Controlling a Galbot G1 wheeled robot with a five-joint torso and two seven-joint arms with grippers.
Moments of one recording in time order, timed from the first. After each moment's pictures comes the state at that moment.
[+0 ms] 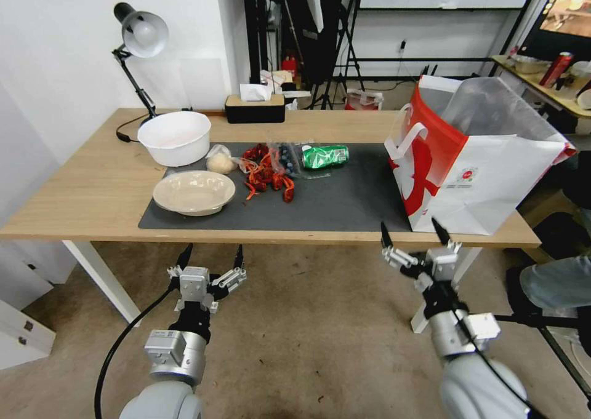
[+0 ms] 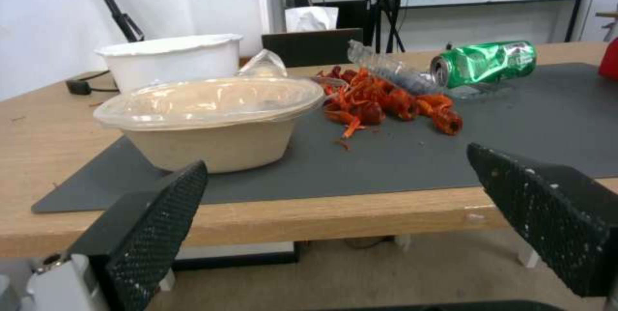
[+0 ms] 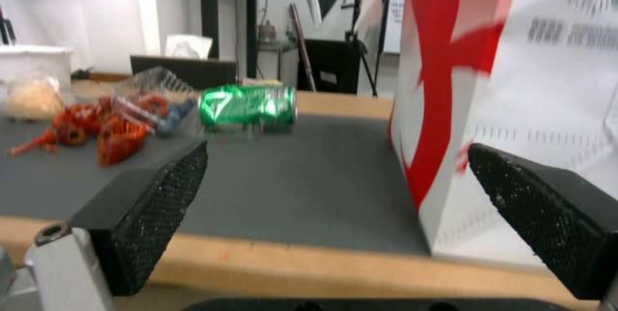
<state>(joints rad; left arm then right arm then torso) 1.74 -1.61 -0.50 -2.26 0.03 0.04 0.06 -1.63 1.14 0.38 2.16 0.19 0.14 0.28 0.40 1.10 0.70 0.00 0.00</state>
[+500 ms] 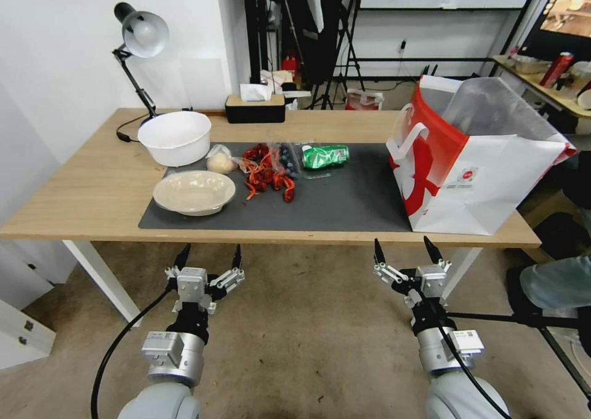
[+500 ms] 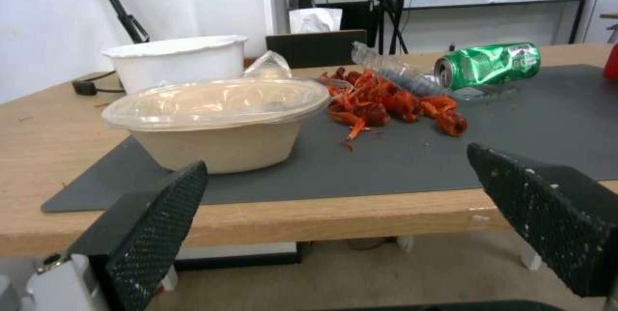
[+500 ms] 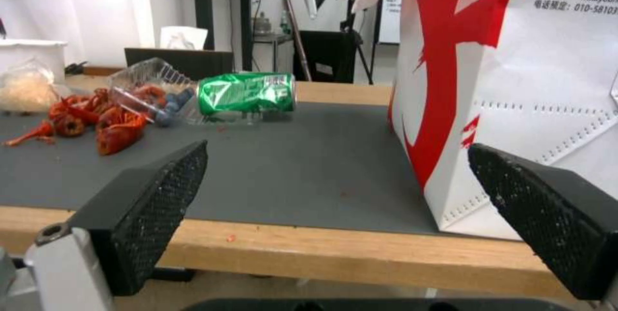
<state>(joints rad) 1.74 -1.61 -0.50 -2.26 0.02 0.04 0.05 -1.63 1.17 0.36 2.15 0.18 0.13 0.30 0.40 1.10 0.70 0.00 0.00</state>
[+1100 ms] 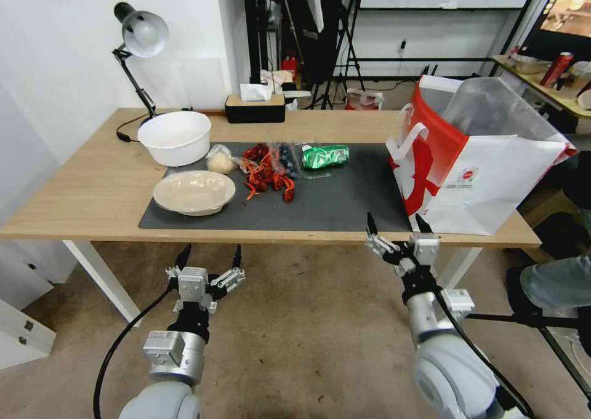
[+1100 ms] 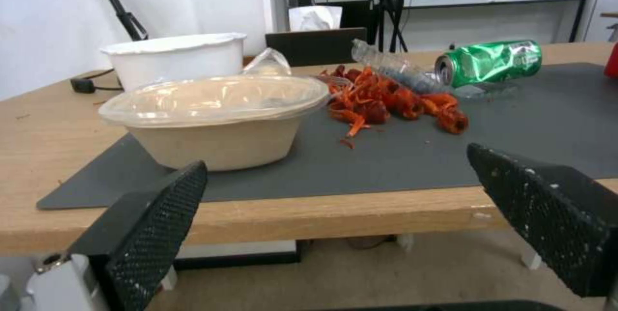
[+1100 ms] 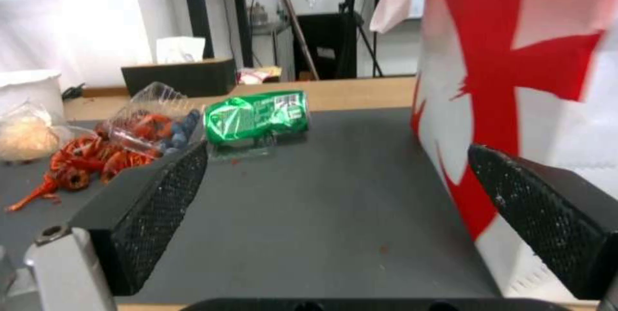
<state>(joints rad) 1.73 -1.61 -0.50 -2.25 0.02 0.04 0.05 -1.40 1.16 0.26 2.20 0.33 -0.14 0.41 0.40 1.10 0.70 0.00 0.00</state>
